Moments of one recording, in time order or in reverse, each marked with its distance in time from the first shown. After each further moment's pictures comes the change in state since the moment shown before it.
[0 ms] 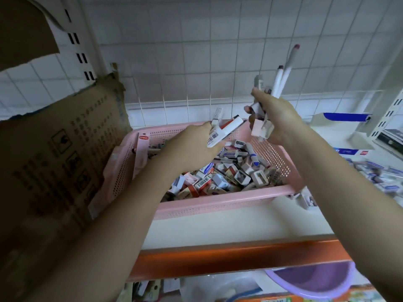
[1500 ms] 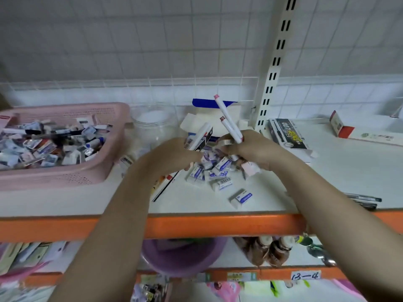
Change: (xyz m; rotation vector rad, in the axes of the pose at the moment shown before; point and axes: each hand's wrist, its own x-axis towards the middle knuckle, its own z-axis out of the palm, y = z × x) left_hand 0.073 0.280 0.174 -0.232 -0.199 -0.410; right_hand 0.023 -0.059 -0.348 -0.781 -0.417 0.111
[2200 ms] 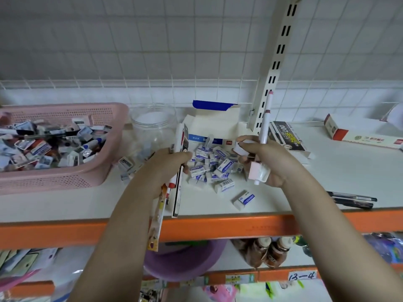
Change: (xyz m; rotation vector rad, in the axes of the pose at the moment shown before) left_hand -0.014 -0.021 0.009 -0.576 0.076 -0.195; right_hand -0.025 0.011 0.006 0.706 0.180 0.116
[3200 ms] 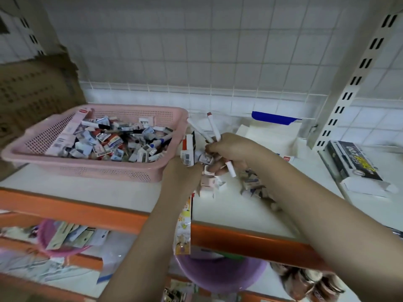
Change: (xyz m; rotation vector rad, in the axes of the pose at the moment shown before) left_hand 0.003 -0.043 -0.052 -0.006 0.456 0.073; right_hand 0.055 0.009 0.165 -0.714 -0.363 0.086
